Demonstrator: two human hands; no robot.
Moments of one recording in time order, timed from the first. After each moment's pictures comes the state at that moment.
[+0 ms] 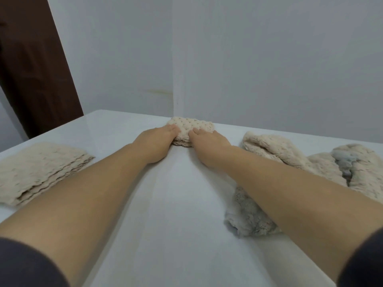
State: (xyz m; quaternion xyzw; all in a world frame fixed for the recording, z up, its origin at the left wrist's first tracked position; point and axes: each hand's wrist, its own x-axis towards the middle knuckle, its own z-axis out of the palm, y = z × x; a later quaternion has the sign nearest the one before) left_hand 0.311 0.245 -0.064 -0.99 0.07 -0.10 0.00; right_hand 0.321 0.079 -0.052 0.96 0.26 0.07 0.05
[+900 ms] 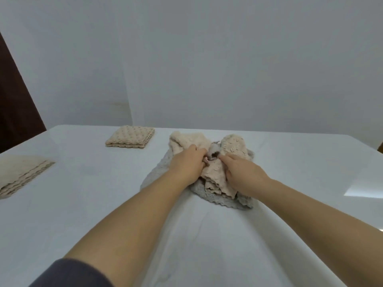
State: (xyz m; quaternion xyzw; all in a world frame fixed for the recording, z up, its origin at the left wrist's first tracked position) left_hand 0.194 -0.027 -0.037 -0.98 0.15 -0.13 -0.09; right_hand 0.161 -0.195 -0.031 0.99 0.13 0.04 -0.06
